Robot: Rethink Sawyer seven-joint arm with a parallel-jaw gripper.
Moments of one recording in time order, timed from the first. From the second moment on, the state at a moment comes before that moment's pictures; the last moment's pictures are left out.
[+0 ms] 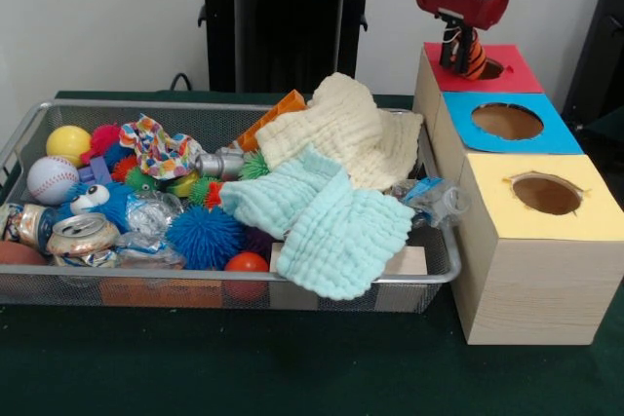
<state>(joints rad) 0.22 -0.78 -0.19 2.18 0.63 0.26 1.96</state>
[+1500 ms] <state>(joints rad) 0.20 -0.78 -0.16 2.21 0.67 0.25 1.98</state>
